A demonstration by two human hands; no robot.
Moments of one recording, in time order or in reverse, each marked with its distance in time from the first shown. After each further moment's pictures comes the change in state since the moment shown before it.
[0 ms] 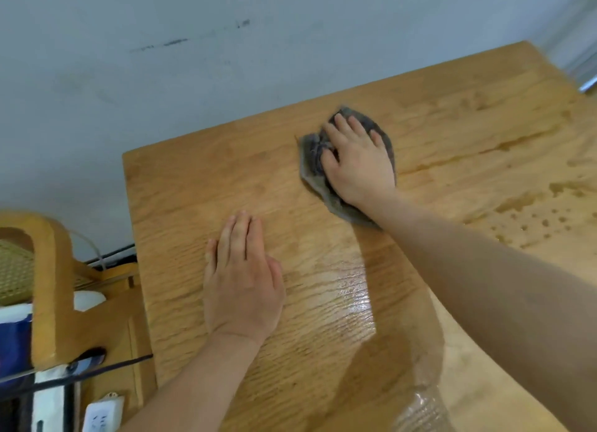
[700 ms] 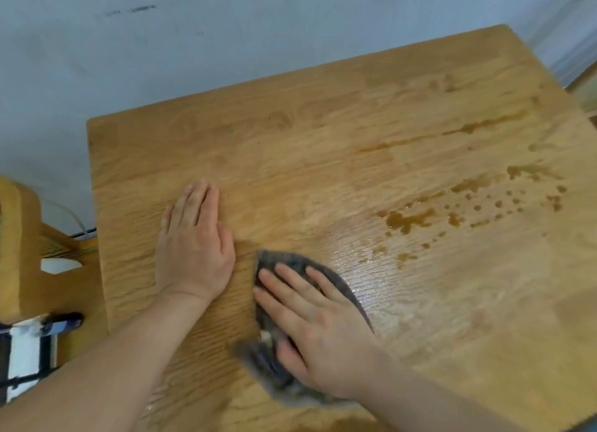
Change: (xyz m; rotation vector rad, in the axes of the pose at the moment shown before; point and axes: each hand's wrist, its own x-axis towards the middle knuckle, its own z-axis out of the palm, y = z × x) left_hand -0.005 0.006 -0.003 -0.034 0.057 -0.016; right_hand -0.243 -0.016 -0.002 0.059 -0.199 -0.529
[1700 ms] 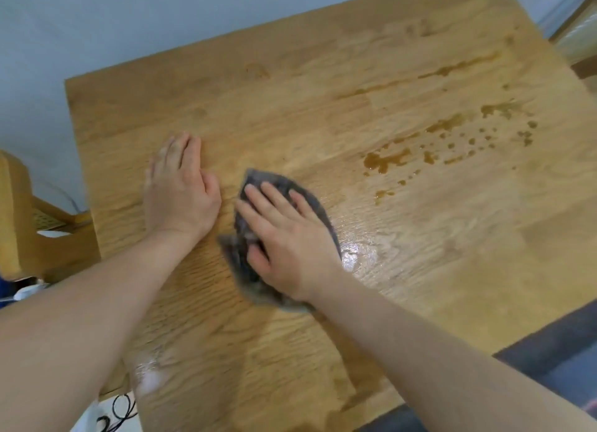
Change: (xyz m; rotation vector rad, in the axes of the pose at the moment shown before) left_hand -0.001 0.001 -0.002 0.012 0.039 0.018; right_hand 0.026 -0.009 0.008 0.001 0.118 0.233
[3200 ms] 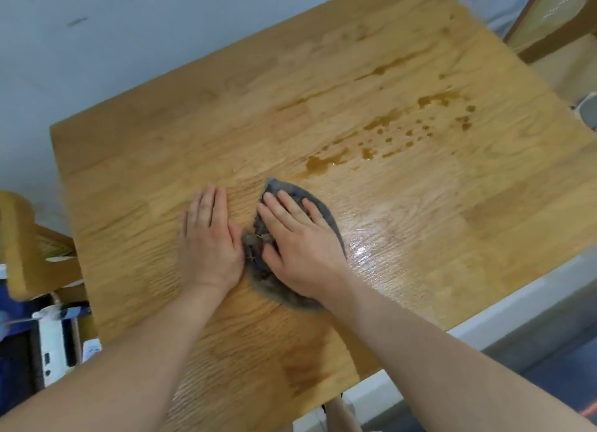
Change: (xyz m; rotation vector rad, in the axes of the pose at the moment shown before) left_hand -0.074 0.085 0.017 0.071 -0.108 0.057; right_hand -0.052 0.063 -0.027 0.019 -0.002 0.111
